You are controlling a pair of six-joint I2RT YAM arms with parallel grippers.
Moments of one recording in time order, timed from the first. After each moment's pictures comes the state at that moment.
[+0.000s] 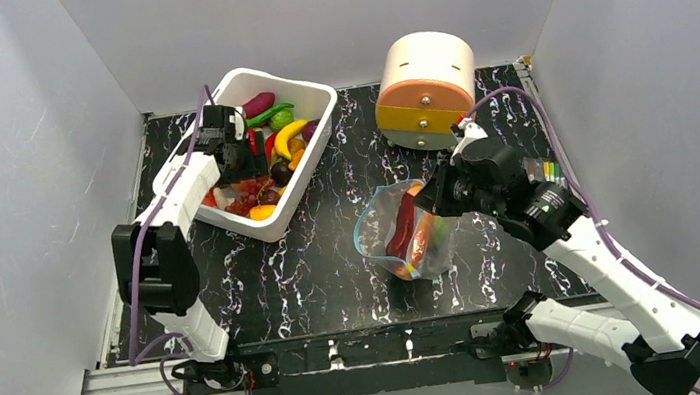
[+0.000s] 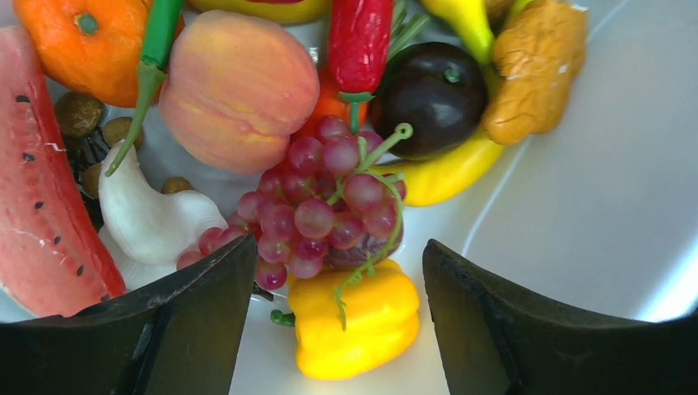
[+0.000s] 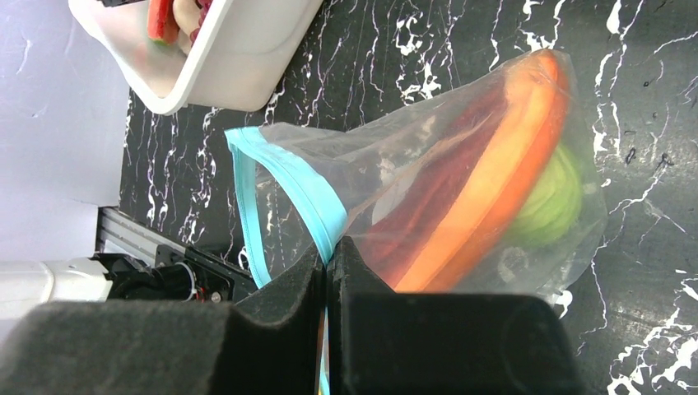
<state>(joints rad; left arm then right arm) -0.18 1.71 1.41 -0.67 0.00 -0.19 0.60 0.91 1.06 -0.71 -0.03 0.66</state>
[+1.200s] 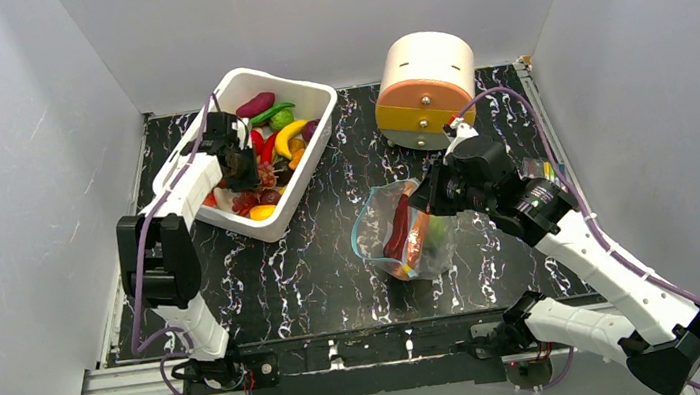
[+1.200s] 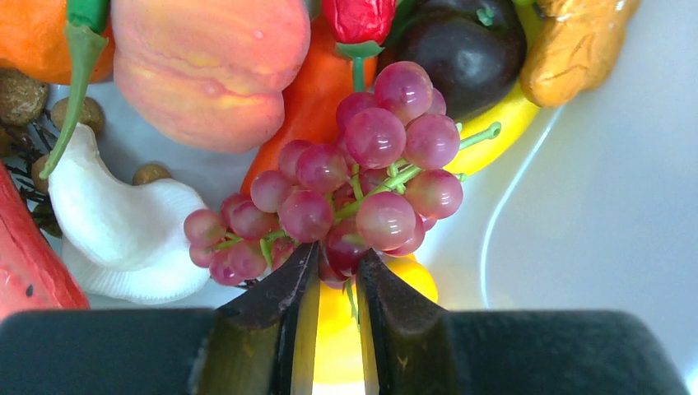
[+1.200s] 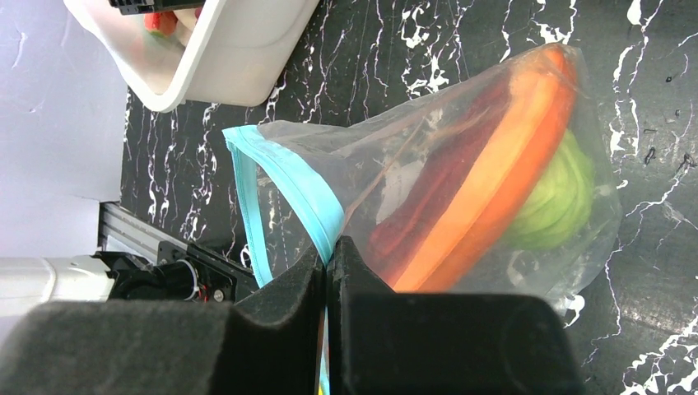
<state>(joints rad) -0.17 1.79 1.38 -0.70 0.06 -0.14 0.60 0.95 1.05 -0.68 -0.05 0.67</state>
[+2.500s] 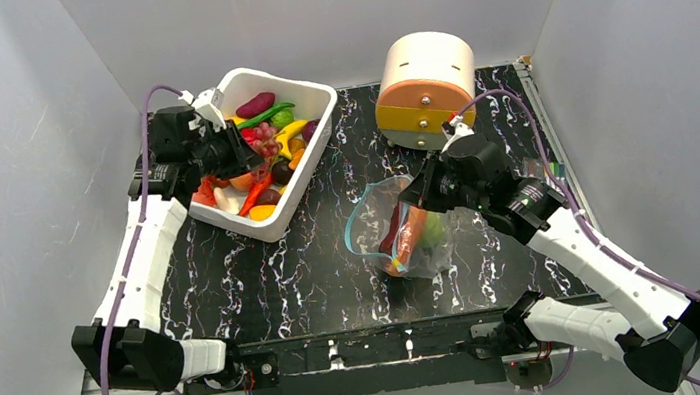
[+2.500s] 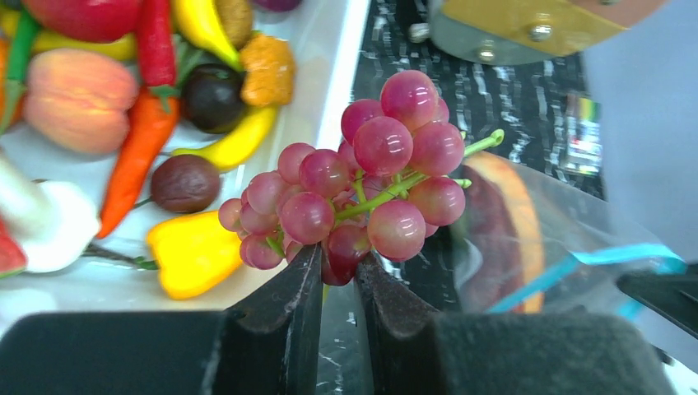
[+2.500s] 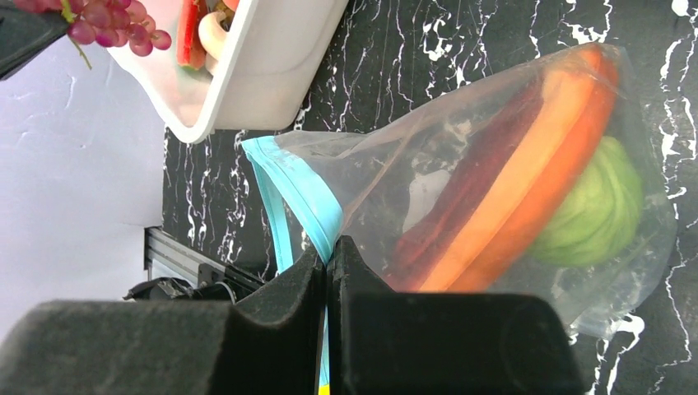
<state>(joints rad) -0.17 1.32 1.37 -0.72 0.33 -0.31 0.60 0.97 1.02 -0.59 -0.05 0.77</state>
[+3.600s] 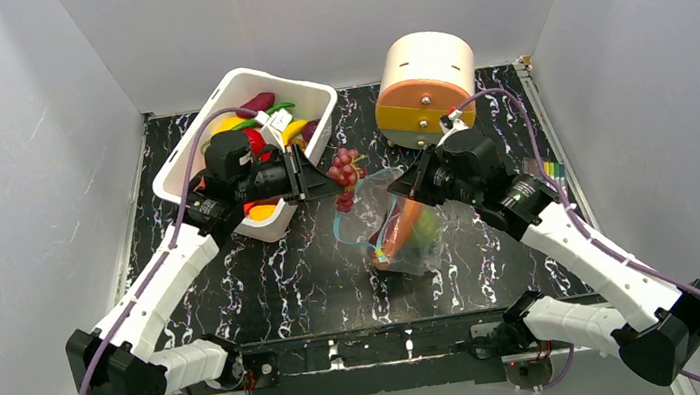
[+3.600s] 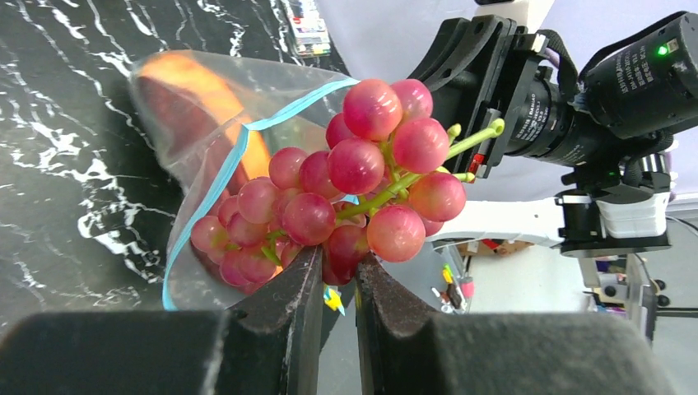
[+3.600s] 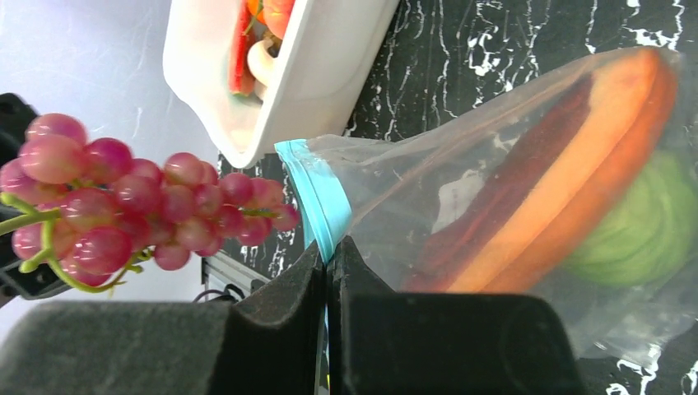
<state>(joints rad) -0.48 1.20 1.12 -0.32 0.71 -0.68 0.60 1.03 1.02 -0.48 -0.08 0.90</state>
